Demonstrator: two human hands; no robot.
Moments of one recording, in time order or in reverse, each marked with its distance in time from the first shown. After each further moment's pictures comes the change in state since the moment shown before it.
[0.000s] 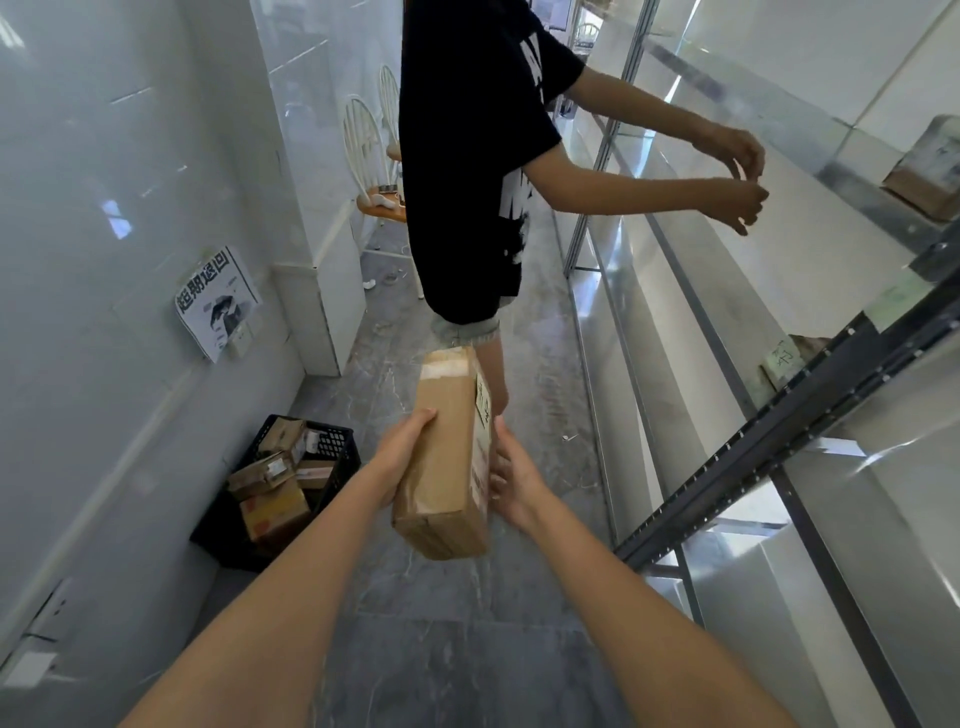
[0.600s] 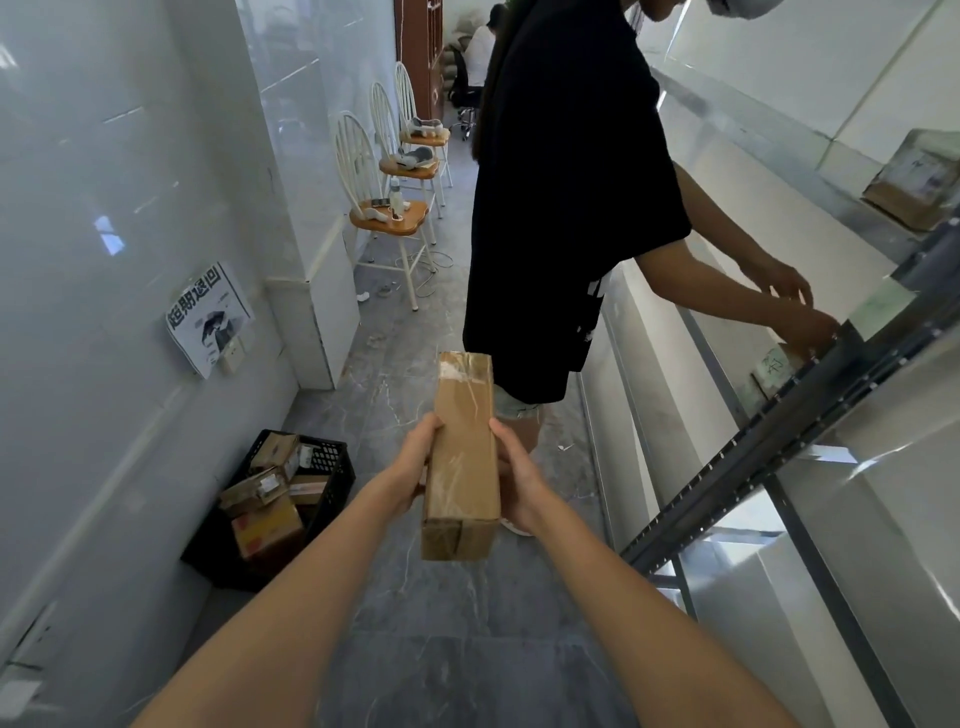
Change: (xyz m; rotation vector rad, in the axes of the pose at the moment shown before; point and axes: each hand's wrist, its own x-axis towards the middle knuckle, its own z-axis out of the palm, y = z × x) left_hand 0.002 0.008 0.028 -0.031 -0.085 -0.011; right_hand -0.001 -0.017 -0.002 -0.048 -0.058 -0.068
